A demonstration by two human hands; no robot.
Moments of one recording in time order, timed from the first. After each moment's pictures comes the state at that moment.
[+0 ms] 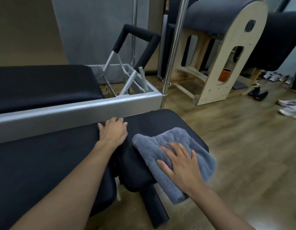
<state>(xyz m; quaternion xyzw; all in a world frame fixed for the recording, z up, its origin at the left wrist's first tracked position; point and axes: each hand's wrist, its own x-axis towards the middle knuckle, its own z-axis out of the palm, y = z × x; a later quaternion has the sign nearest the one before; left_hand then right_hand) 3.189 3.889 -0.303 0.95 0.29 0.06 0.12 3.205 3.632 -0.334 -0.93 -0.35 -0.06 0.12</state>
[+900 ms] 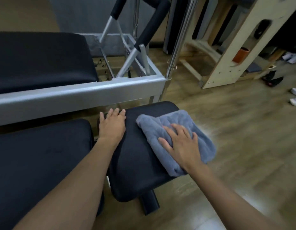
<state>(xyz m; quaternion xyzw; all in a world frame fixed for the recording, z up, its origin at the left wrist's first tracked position) 3.243 3.900 -0.331 0.96 0.28 0.01 0.11 3.300 3.660 -0.320 -0.94 -0.32 -0.03 0.09</state>
